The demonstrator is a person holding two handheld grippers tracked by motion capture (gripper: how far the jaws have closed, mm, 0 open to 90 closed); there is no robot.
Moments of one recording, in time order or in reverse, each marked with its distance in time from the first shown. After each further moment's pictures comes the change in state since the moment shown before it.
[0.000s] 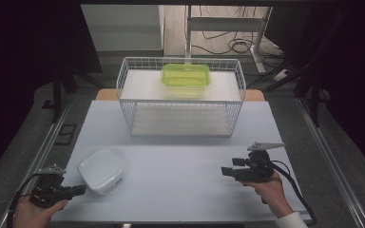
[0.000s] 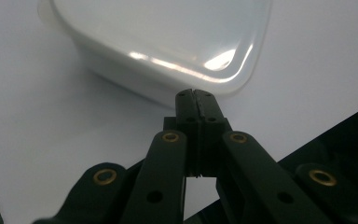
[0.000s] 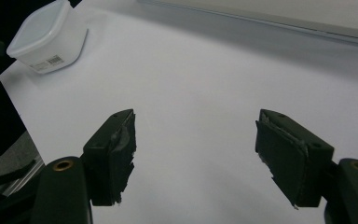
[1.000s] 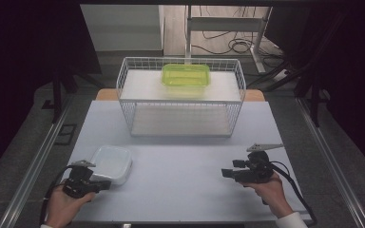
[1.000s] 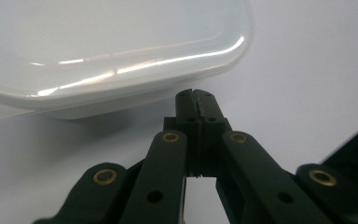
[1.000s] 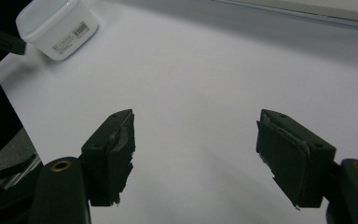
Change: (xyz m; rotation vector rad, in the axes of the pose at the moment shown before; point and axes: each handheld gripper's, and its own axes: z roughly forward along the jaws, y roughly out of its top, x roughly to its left) left arm -0.030 0.034 0.038 -0.004 -0.072 0.024; right arm -0.004 -0.004 0.003 0.037 -0.004 0.012
